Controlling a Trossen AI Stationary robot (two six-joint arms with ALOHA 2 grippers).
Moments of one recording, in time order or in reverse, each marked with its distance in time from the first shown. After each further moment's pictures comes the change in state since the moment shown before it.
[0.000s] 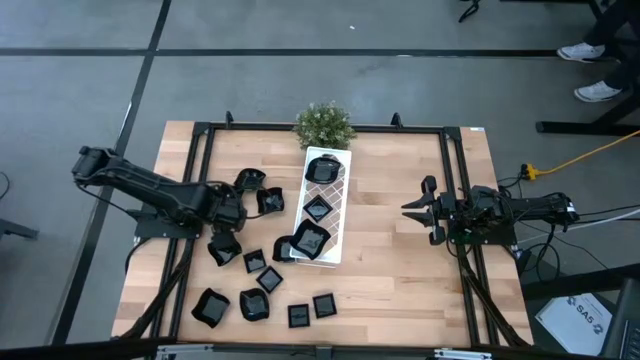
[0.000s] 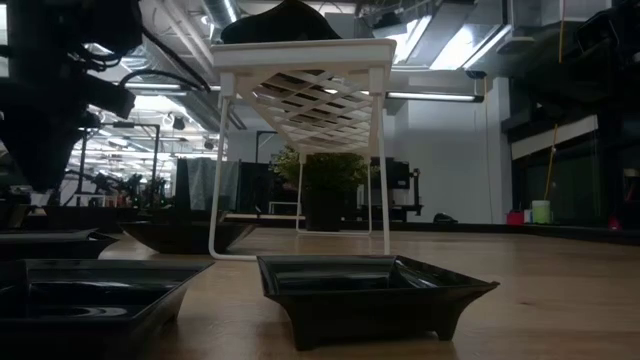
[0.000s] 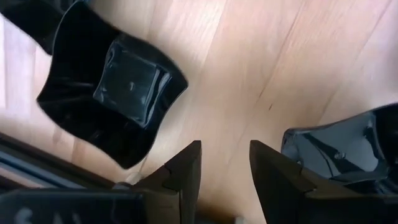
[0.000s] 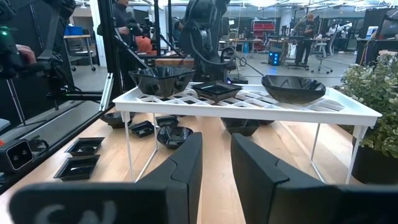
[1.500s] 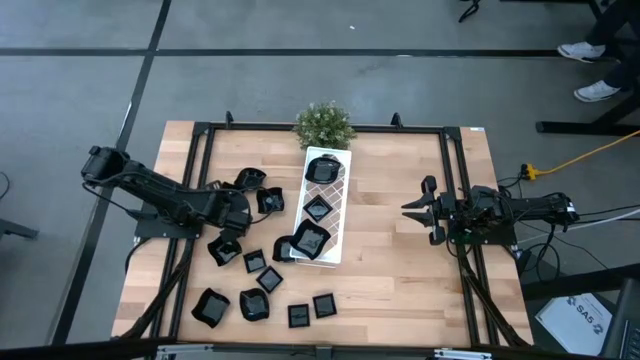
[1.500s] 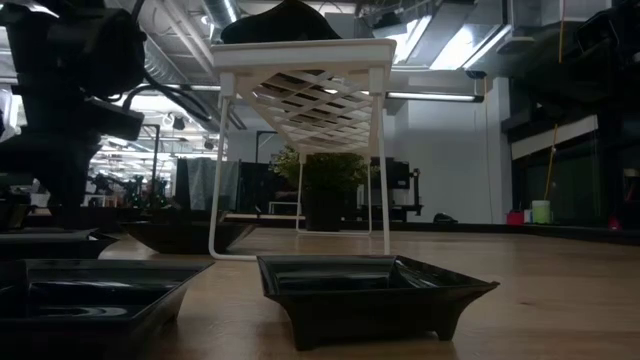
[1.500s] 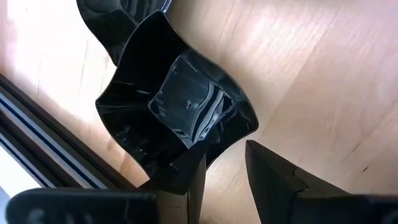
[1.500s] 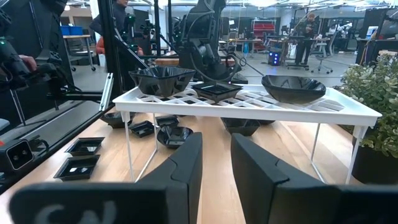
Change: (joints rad) left arm 0.000 0.137 -0.063 0.083 -0.248 -0.106; right arm 0.000 0.000 0.000 0.000 0.000 0.000
